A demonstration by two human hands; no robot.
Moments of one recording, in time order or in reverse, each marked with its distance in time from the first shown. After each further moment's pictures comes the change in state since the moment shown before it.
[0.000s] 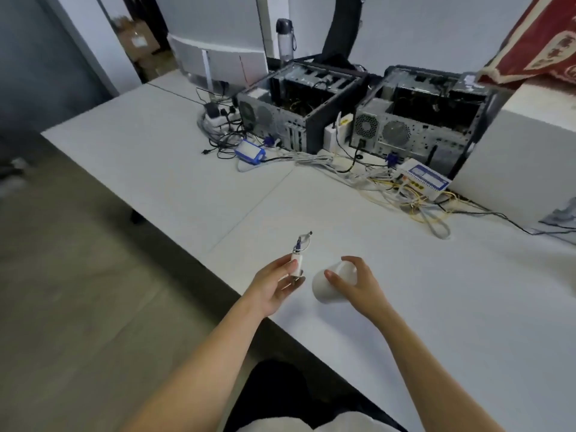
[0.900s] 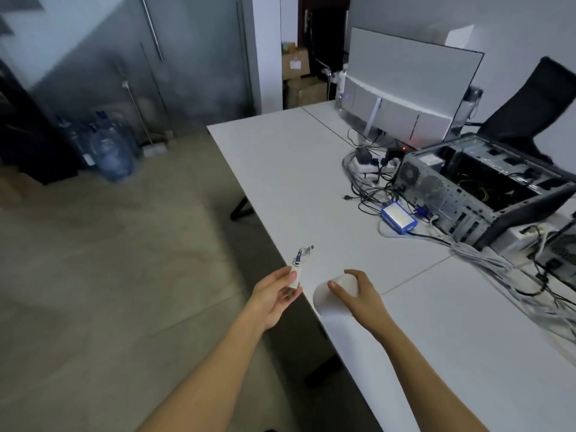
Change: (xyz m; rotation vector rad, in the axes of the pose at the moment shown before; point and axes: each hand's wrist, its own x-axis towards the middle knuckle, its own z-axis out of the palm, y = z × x) left_hand 0.000 0.200 -0.244 -0.362 0.295 0.284; right_hand 0.105 -0.212 0.264 -0.256 -0.286 -0.292
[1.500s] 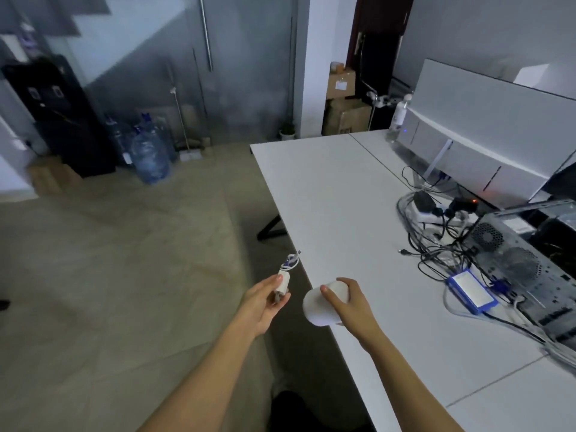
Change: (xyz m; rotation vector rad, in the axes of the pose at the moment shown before) left_hand 0.105 0.148 -0.075 -0.201 0.163 0.105; right_hand 0.146 -0.117 0.109 0.011 -0.102 -0.071
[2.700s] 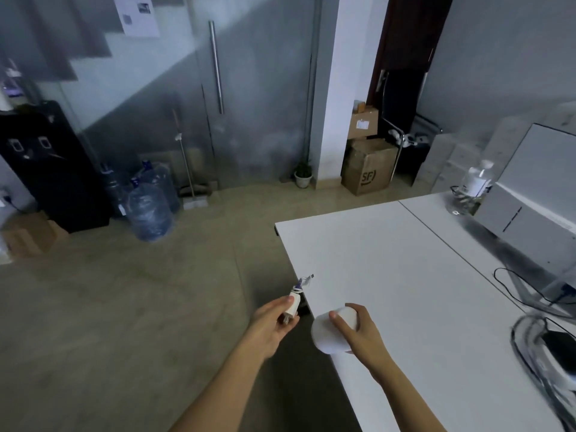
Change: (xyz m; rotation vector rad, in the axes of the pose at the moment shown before) left_hand 0.352 0.304 0.071 0.097 0.011 -0.022; right_hand 0.415 -0.186 0.119 -0.014 0.017 -0.001
